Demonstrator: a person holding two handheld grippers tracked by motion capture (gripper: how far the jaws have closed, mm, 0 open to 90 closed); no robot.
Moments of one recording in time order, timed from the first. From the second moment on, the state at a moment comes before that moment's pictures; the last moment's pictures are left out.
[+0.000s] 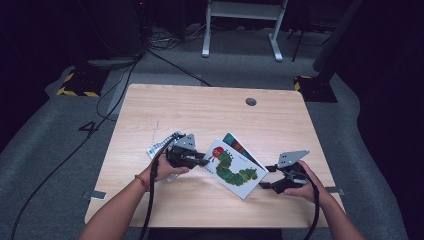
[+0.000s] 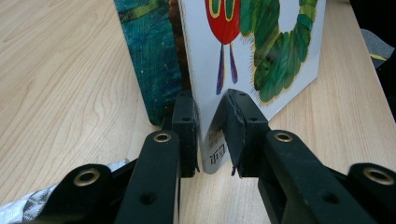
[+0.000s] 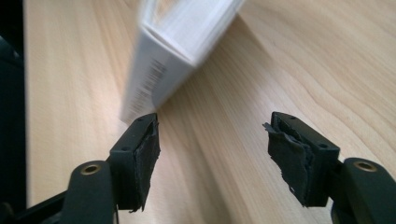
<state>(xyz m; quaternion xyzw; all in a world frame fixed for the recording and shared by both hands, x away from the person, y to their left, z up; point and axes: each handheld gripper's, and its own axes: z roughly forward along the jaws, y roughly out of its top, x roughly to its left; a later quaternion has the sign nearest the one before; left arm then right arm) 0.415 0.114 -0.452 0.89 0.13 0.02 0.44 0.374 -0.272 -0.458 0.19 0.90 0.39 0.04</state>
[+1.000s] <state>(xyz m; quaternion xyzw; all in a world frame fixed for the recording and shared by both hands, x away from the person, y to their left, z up) 0.405 0.112 -0.465 0.89 0.16 0.04 0.43 0.354 -0.231 -0.435 0.17 0.87 0.46 0.08</state>
